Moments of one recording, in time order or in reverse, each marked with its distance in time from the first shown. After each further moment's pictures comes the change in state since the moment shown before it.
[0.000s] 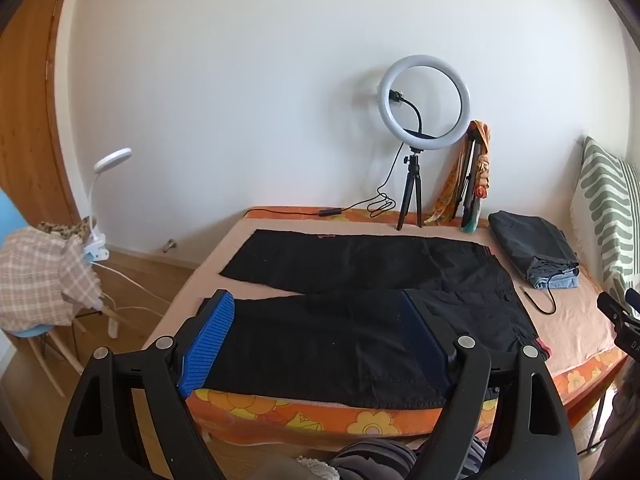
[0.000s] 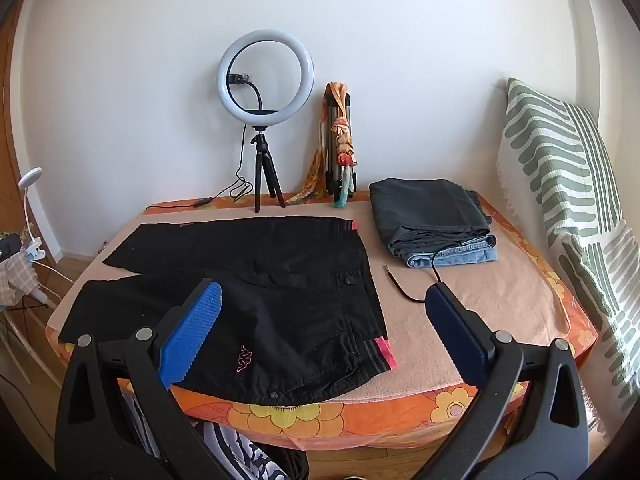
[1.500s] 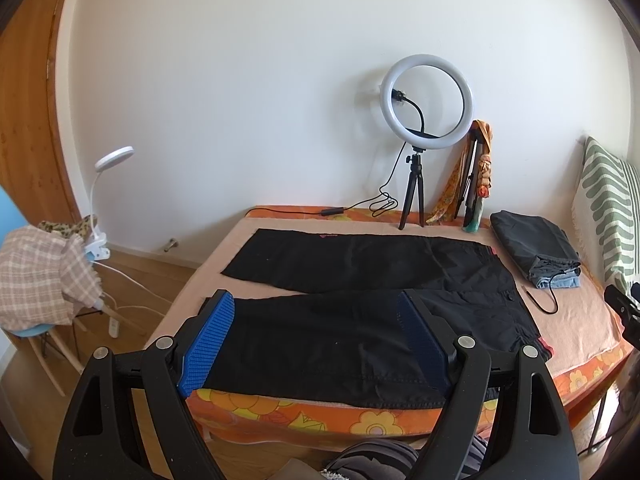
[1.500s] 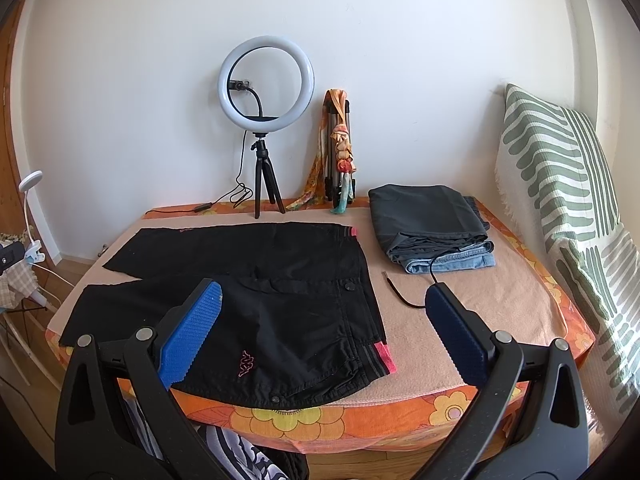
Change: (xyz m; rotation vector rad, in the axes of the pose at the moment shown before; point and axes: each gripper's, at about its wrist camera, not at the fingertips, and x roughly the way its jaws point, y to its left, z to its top) left arm 0.002 0.001 0.000 -0.011 -0.007 0.009; right arm -0.006 0.002 0.006 -0.015 -0.012 -0.005
